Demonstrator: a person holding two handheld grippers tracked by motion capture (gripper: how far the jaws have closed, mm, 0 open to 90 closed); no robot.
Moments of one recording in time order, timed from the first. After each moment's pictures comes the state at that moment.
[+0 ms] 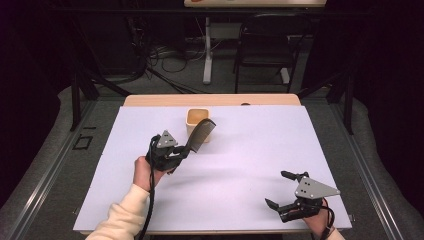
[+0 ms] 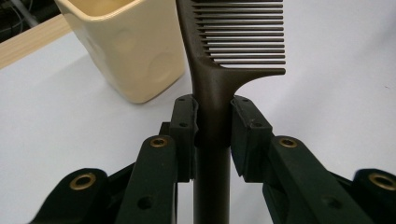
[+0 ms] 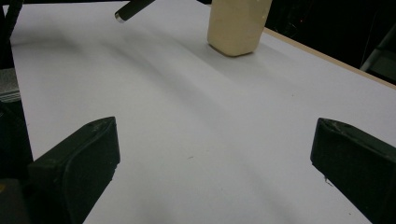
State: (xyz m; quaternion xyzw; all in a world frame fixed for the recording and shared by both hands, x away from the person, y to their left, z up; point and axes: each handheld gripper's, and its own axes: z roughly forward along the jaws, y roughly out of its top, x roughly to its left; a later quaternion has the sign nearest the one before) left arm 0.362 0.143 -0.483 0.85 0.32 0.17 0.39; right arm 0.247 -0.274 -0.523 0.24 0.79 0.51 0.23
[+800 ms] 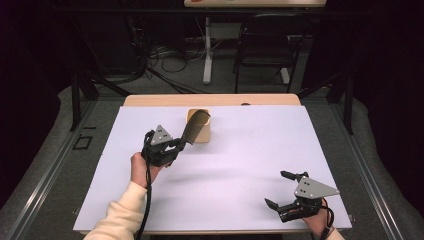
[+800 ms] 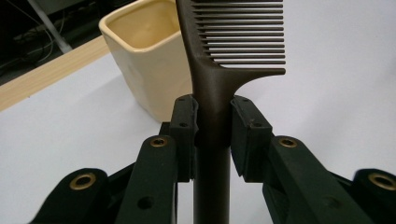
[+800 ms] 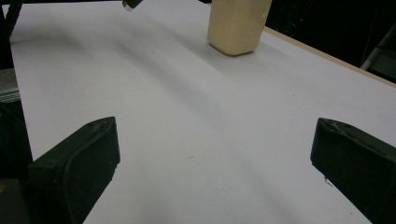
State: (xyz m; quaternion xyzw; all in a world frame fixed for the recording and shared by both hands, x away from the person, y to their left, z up) left arm 0.367 0.154 -0.472 0.82 0.33 0.21 0.42; right arm 0.248 -0.273 -0.523 0.25 0.79 0.51 0.23
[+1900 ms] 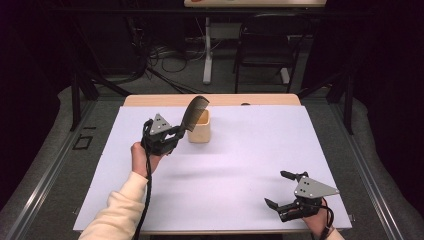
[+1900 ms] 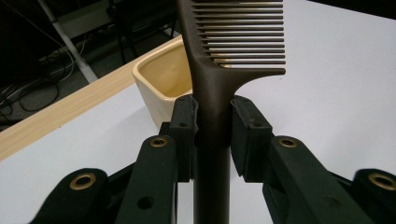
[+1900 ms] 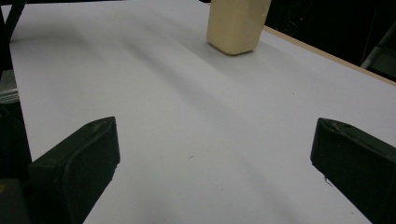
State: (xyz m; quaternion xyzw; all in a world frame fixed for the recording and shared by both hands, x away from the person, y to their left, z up) left arm 0.386 0.151 -0.451 0.80 0.33 0.24 0.44; right arm 0.249 -0.273 -0.523 0.25 0.79 0.51 0.23
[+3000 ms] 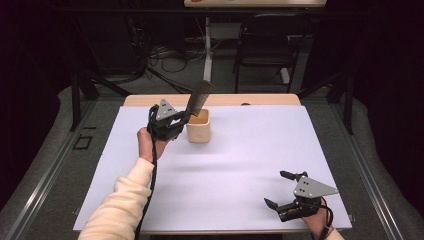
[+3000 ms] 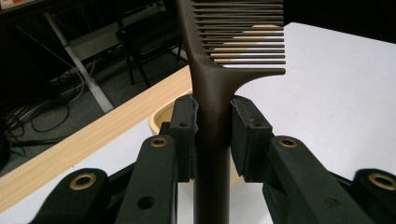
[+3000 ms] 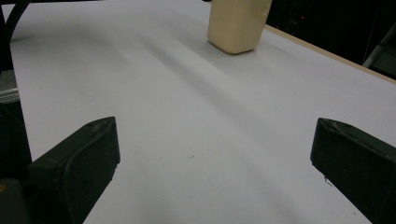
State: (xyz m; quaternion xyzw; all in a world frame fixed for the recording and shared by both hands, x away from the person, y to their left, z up) left arm 0.417 0.135 -0.433 0.79 0.31 0.27 0.45; right arm 0.250 -0.272 -0.524 0.25 0.79 0.51 0.22
